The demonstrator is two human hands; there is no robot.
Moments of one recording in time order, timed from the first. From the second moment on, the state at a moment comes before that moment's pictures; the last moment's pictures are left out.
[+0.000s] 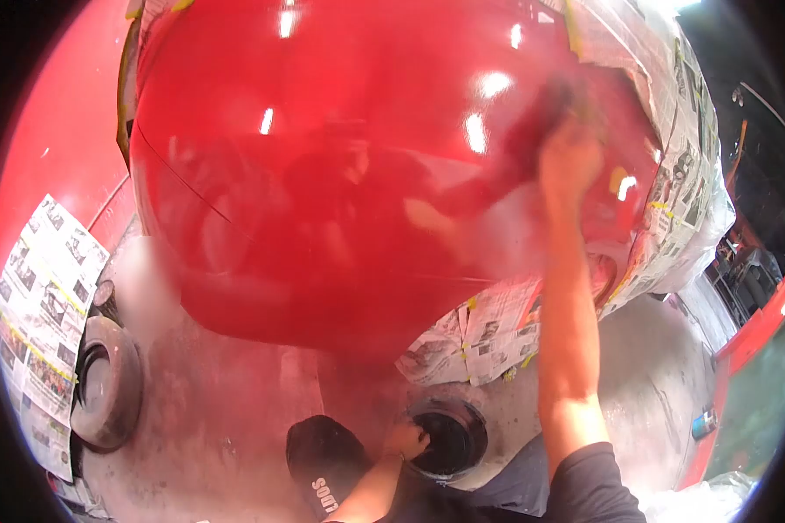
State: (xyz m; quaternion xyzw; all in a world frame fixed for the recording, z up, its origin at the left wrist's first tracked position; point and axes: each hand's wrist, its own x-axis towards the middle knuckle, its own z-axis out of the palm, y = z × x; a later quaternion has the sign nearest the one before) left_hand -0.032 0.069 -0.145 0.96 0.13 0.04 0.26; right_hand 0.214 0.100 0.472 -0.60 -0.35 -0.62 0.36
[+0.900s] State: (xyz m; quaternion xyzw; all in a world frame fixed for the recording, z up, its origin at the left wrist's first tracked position) left_hand -0.026 0.074 -0.154 0.98 0.08 0.02 0.19; right_hand 0.289 0.104 0.481 -0.62 -0.30 -0.68 0.27
